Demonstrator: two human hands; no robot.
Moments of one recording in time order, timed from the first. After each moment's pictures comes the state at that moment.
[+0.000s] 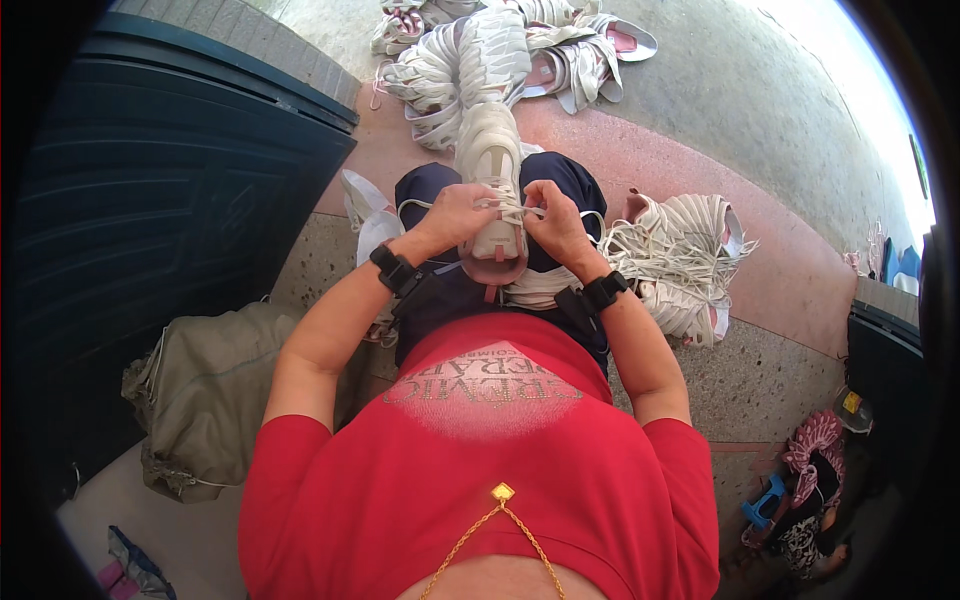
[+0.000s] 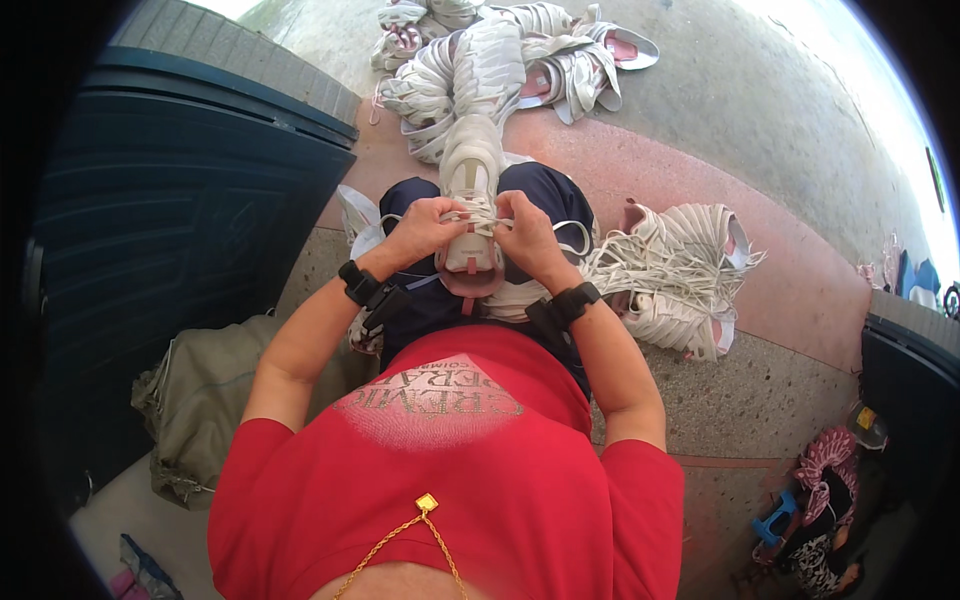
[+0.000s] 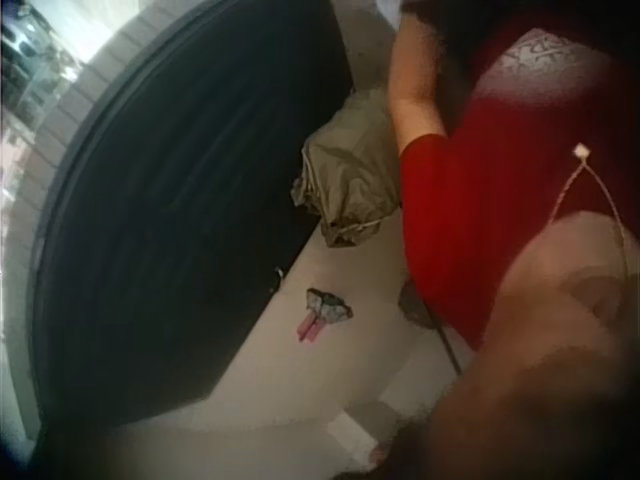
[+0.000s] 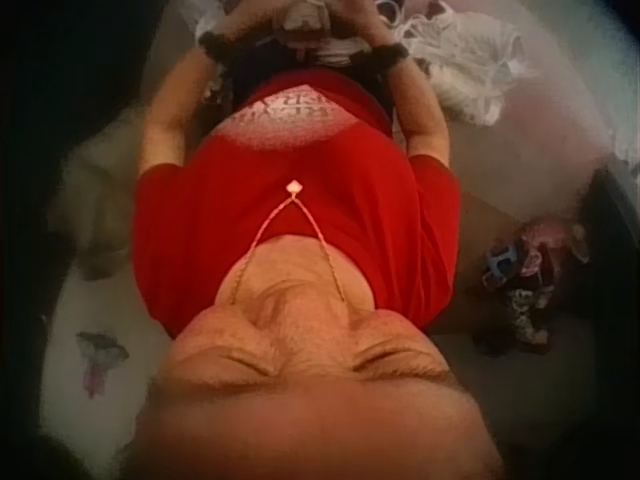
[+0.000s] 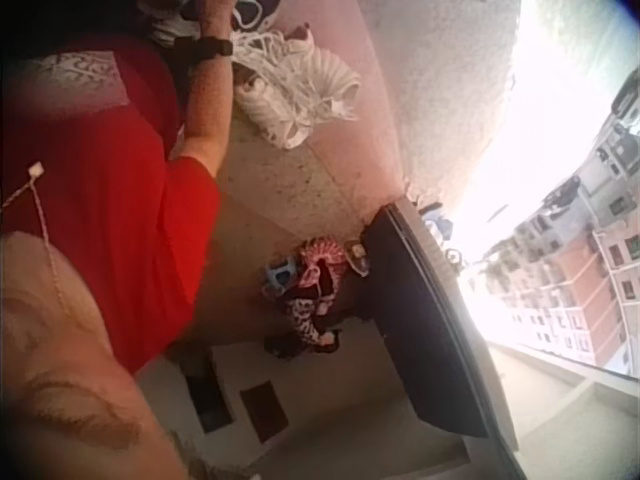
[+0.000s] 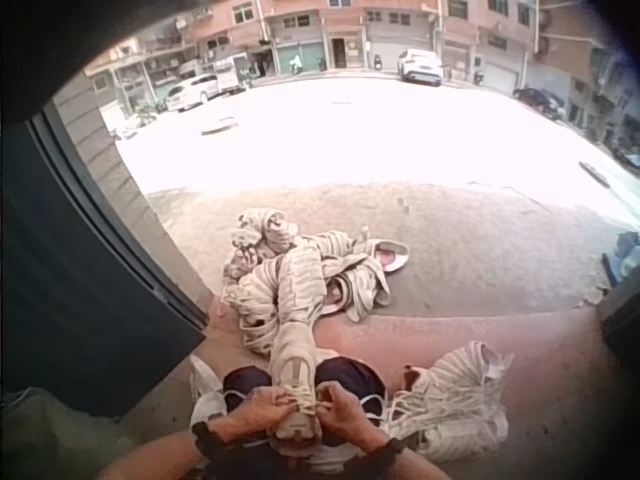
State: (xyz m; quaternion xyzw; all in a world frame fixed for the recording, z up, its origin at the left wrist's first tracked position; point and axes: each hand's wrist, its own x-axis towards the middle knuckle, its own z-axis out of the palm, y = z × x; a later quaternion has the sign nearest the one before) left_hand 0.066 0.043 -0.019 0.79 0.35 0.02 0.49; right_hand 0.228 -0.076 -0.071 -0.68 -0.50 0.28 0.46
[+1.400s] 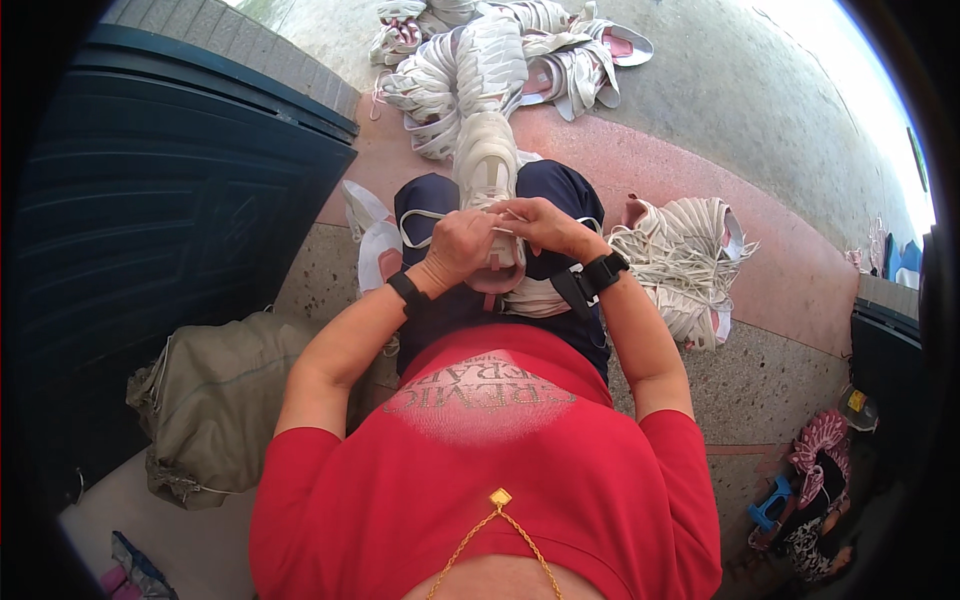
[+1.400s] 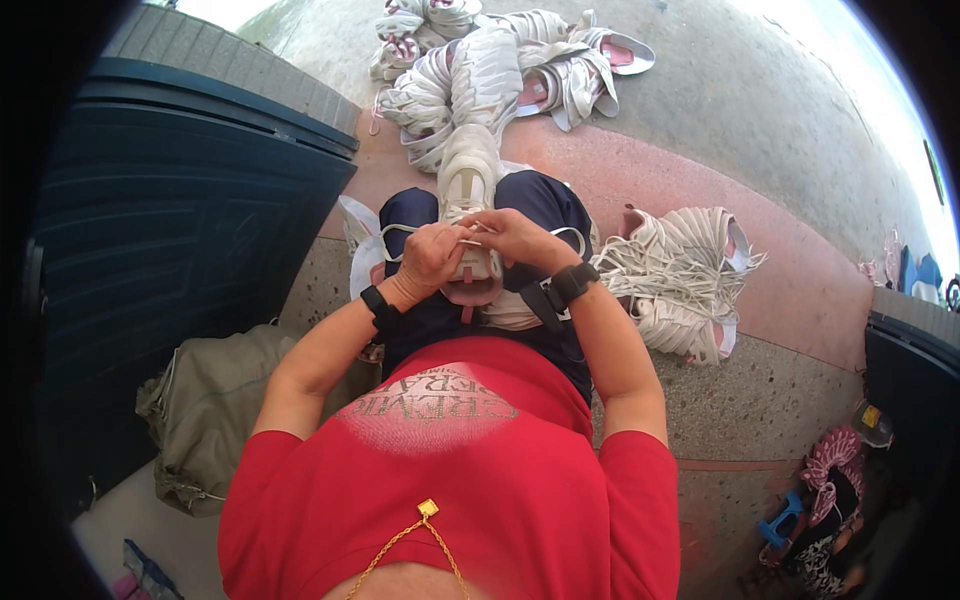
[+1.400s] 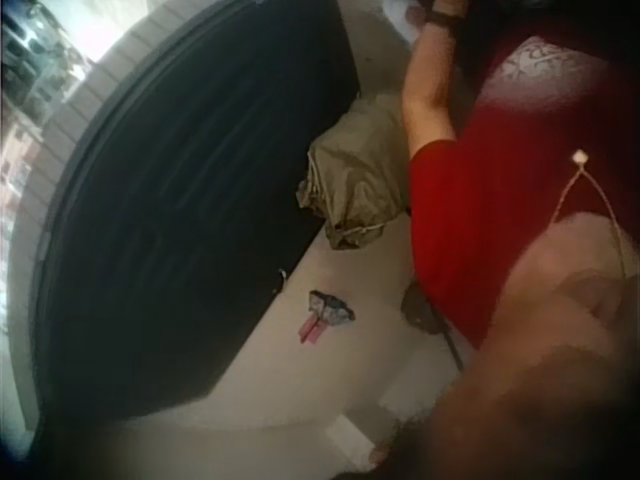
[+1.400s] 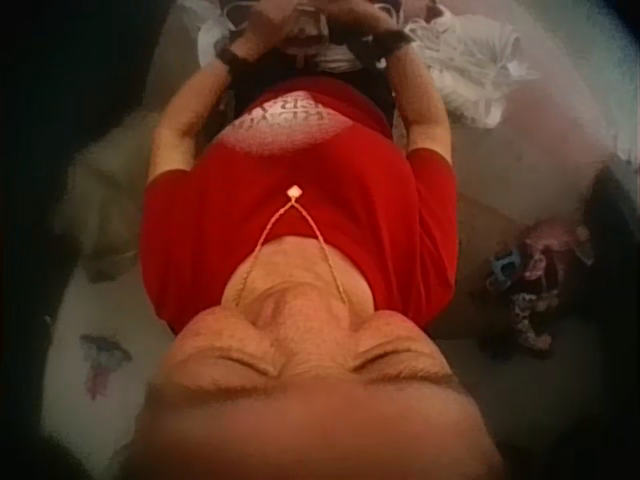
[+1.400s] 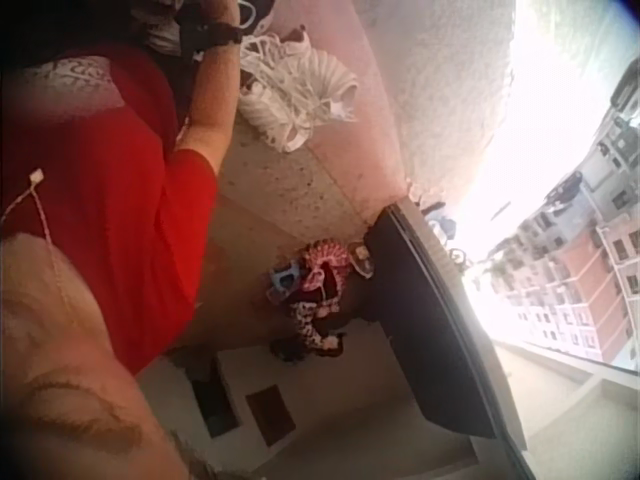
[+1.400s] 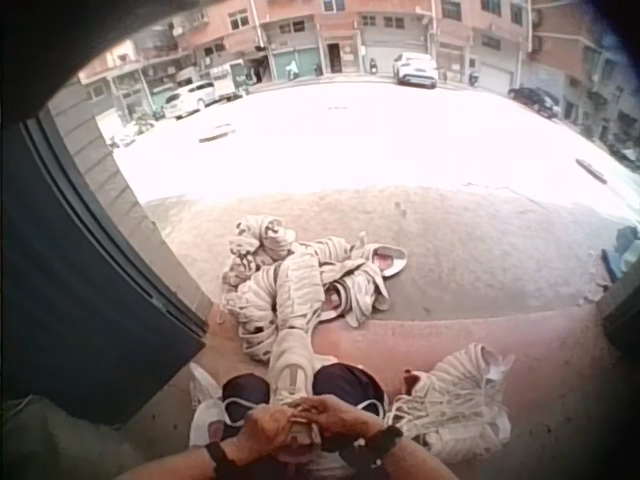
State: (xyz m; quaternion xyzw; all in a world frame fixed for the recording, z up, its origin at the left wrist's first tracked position) left_hand 0.057 0.014 -0.039 0.93 0.18 0.24 0.20; right_hand 0.241 -0.055 -0.034 -0.51 -0.42 0.65 0.36
